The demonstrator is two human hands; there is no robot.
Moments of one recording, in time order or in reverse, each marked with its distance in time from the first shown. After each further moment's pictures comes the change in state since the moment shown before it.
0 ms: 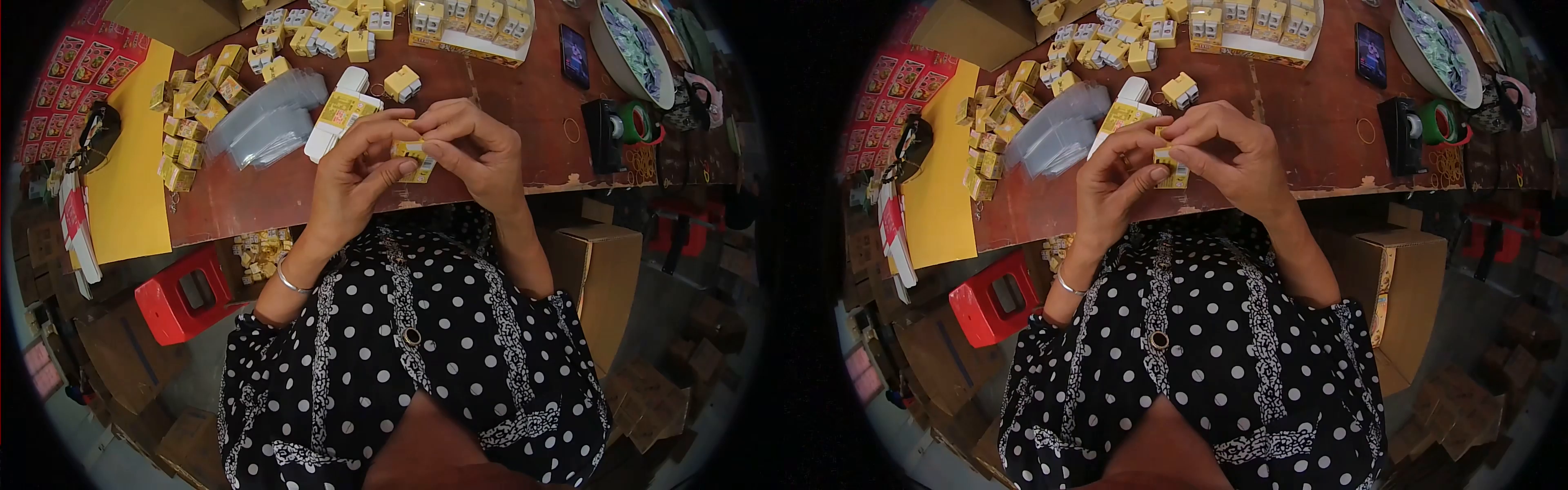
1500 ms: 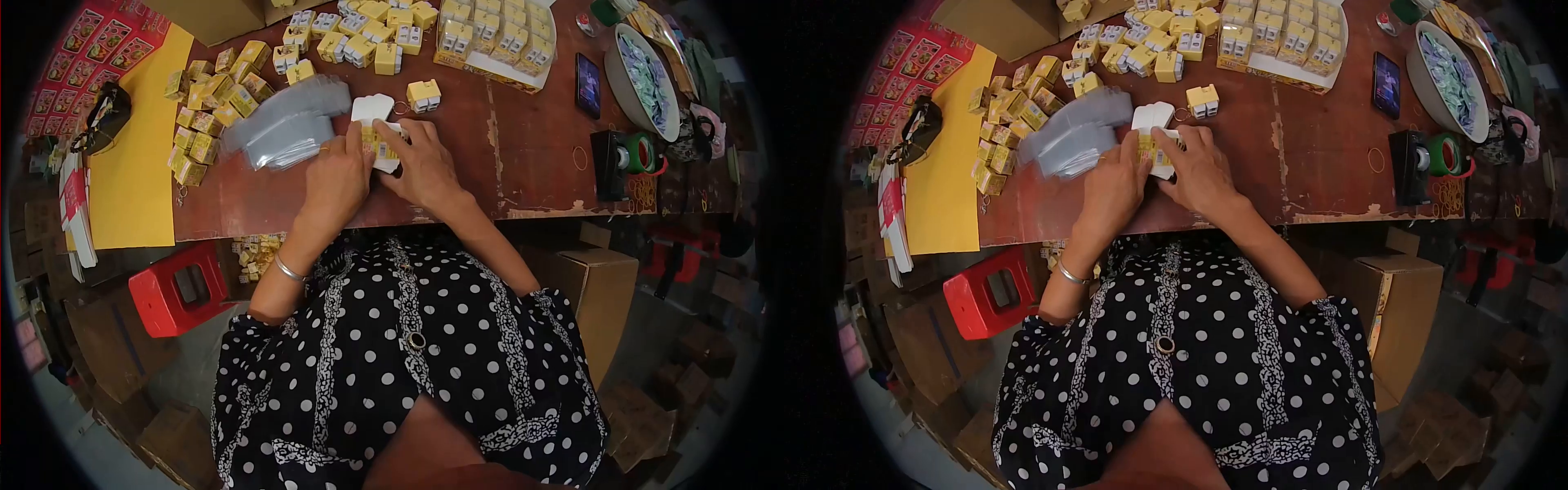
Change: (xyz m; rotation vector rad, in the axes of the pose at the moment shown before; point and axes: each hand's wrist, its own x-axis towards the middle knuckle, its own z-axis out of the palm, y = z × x) left_hand -0.003 -0.039 -0.057 1.421 0.063 -0.176; right_hand -0.001 0.076 0.065 -0.923 -0.279 0.156
